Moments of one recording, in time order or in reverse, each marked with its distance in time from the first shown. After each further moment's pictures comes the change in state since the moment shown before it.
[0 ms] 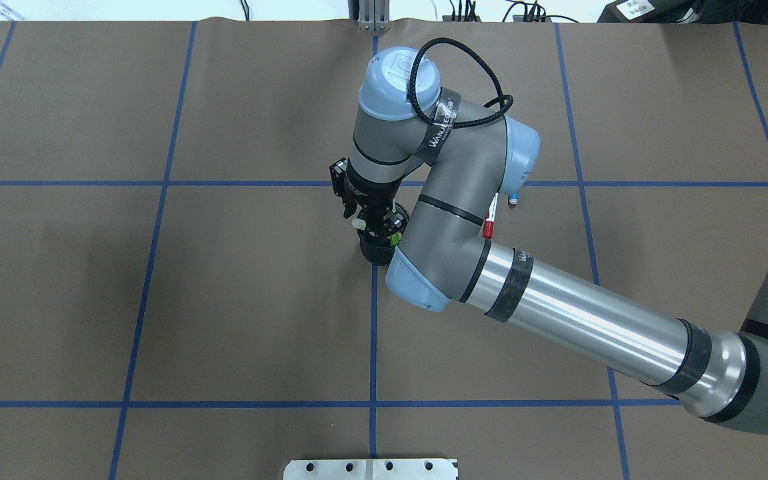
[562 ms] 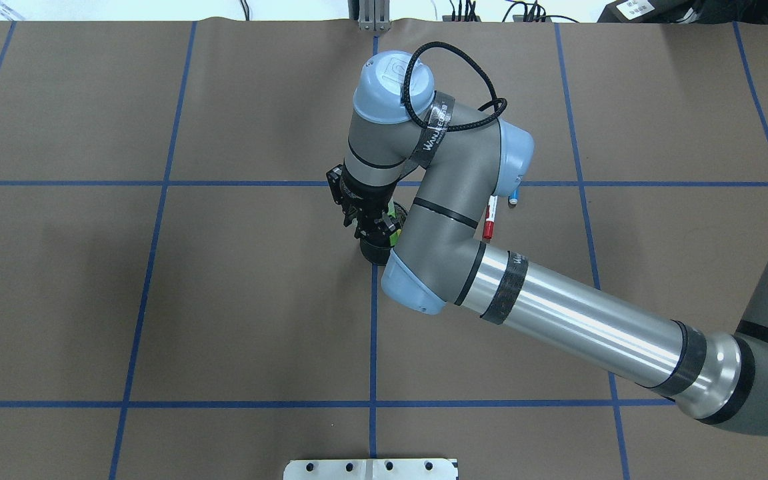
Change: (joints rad) left arm 0.000 0.000 0.000 -0.001 0.000 0.000; right arm -0.010 0.005 -0.008 0.004 0.001 0.005
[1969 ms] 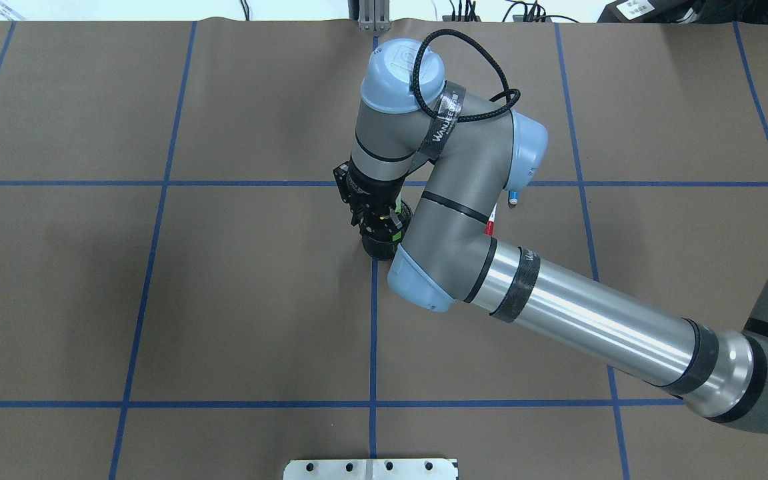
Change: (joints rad) left arm 0.000 -0.001 -0.009 0.006 0.000 0.000; right arm 0.018 -0.015 0.059 -0.066 0.018 -0.002
